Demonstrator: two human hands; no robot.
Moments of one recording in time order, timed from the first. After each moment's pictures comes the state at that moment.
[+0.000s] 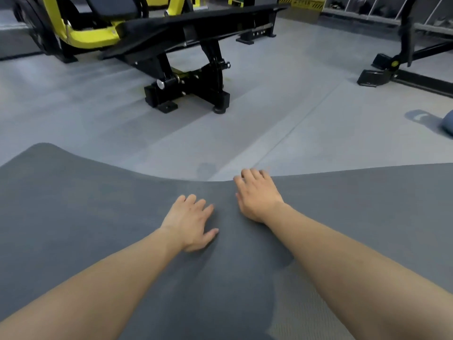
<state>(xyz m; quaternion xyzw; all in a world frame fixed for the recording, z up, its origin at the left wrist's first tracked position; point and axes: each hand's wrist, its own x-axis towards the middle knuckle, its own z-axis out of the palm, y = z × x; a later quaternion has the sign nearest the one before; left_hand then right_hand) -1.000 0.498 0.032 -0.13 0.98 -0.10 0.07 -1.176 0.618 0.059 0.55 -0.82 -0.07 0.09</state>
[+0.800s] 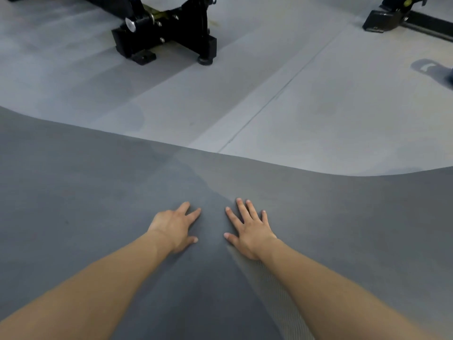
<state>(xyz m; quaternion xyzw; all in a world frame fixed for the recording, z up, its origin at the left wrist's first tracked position) -0.975 0.523 -0.058 -0.20 0.94 0.02 0.29 -1.111 0.709 -0.099 0.46 -0.85 -0.08 -0.25</state>
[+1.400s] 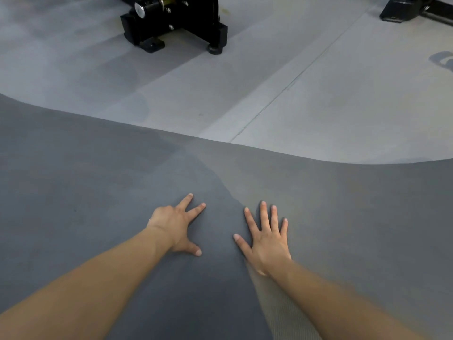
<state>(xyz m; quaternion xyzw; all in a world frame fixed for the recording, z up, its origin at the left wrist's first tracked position) -0.953 0.522 -0.047 -0.21 0.92 0.01 0.33 -1.070 0.744 -0.112 0.37 -0.91 -0.02 -0.18</state>
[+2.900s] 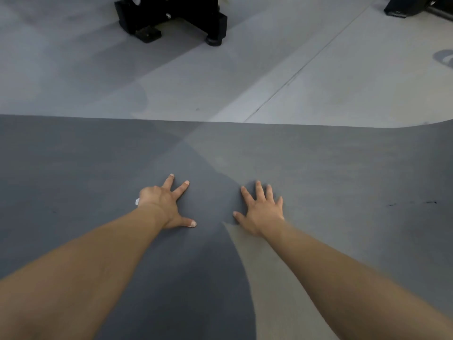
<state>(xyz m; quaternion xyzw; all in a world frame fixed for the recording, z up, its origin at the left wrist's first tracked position) -0.979 0.491 -0.048 -0.28 0.90 -0.04 0.34 -1.132 0.694 -0.085 0.37 -0.90 -0.09 -0.23</state>
